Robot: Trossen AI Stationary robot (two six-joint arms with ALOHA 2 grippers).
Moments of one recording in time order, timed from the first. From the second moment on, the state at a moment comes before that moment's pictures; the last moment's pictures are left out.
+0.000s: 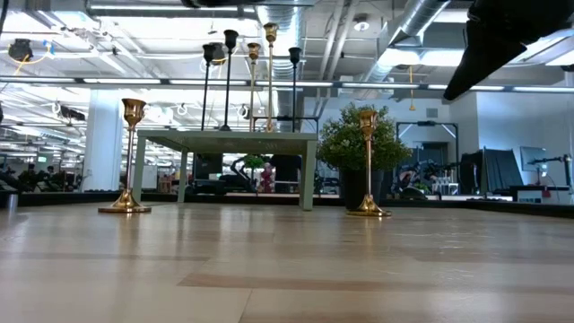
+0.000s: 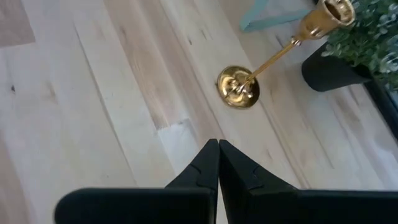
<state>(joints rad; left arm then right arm) -0.33 1.15 0.72 0.74 -0.85 0.55 0.58 1.44 1.06 -1.02 0.71 0.86</state>
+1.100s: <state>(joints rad) -0.74 0.59 0.24 0.54 -1.02 0.47 0.60 1.43 0.59 -0.14 0.84 0.63</state>
